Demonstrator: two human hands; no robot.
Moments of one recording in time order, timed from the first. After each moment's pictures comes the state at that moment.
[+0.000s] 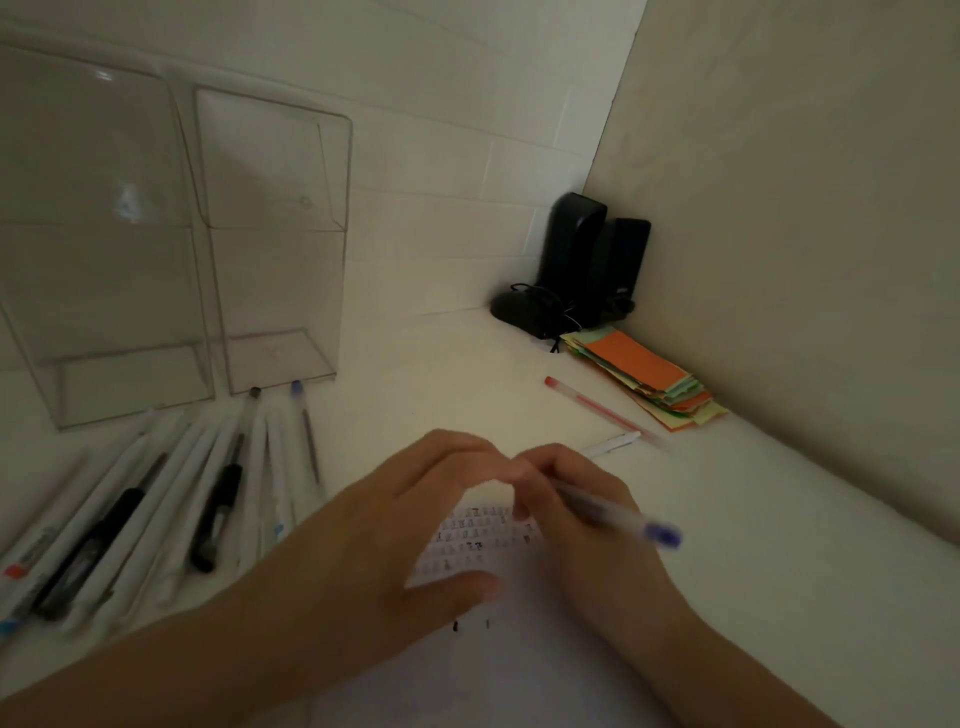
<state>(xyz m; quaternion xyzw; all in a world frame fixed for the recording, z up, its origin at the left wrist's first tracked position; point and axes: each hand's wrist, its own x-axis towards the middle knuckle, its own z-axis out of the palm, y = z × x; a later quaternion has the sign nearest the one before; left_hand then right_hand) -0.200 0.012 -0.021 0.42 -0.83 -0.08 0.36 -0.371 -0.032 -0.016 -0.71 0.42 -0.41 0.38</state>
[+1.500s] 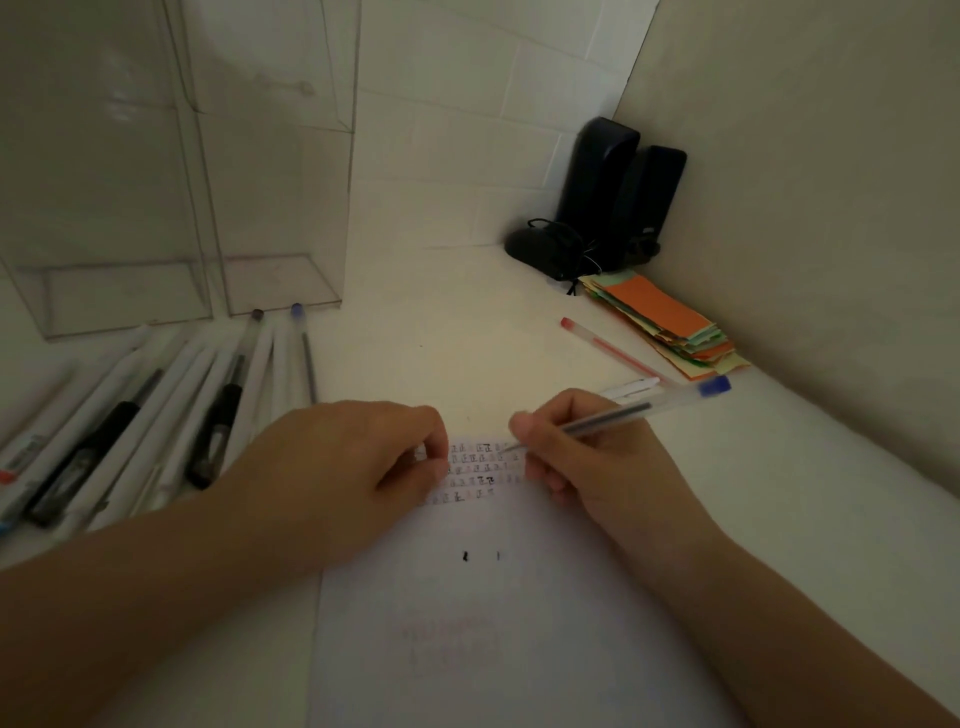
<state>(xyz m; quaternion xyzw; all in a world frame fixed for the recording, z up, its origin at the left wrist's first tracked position) -0.185 0.008 -0.035 0.59 -0.77 -0.06 0.23 -0.373 -0.040 -0.015 -0.70 0.46 -0.33 0.44</state>
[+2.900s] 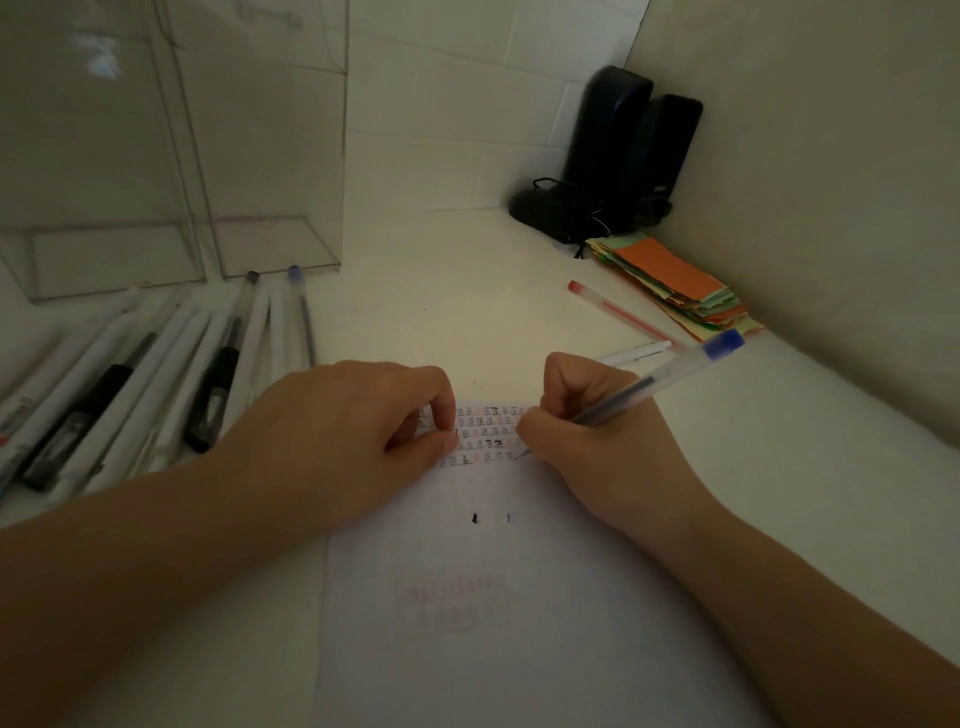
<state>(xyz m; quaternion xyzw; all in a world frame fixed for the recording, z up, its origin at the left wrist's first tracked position) -0.185 0.006 -0.037 0.60 -0.77 -0.05 0.23 -0.368 -0.043 -0.032 -0.78 0.42 -0.35 0.32</state>
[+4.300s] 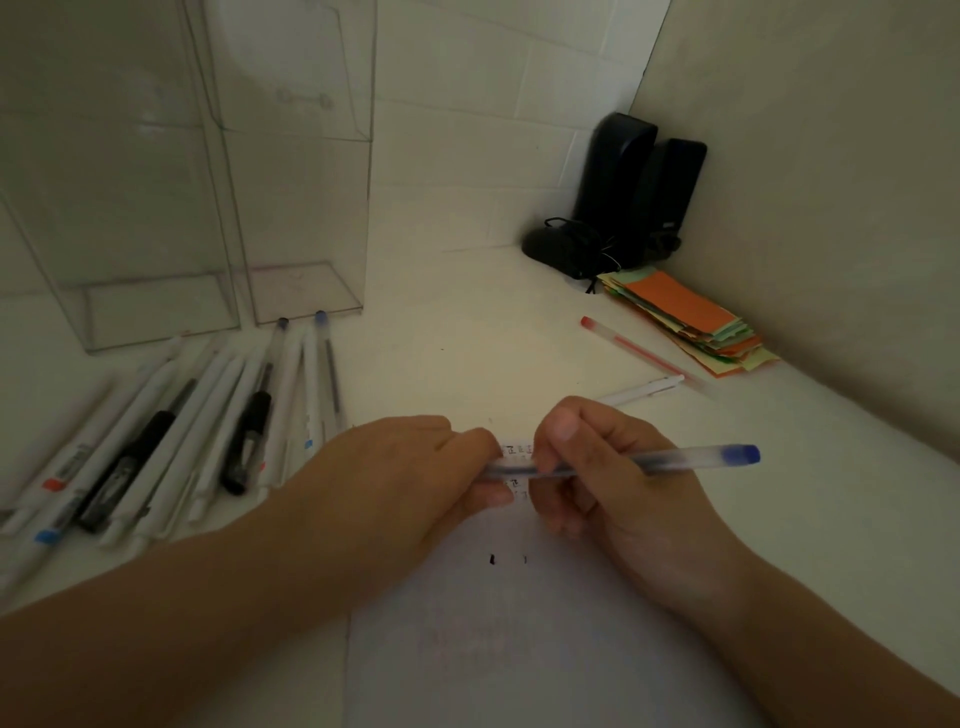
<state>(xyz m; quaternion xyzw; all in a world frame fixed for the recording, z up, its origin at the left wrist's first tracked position) -0.194 0.010 -0.040 0.50 -0.83 0.09 0.24 -0.370 -0.030 -0.019 -0.72 0.27 -0.35 0.54</state>
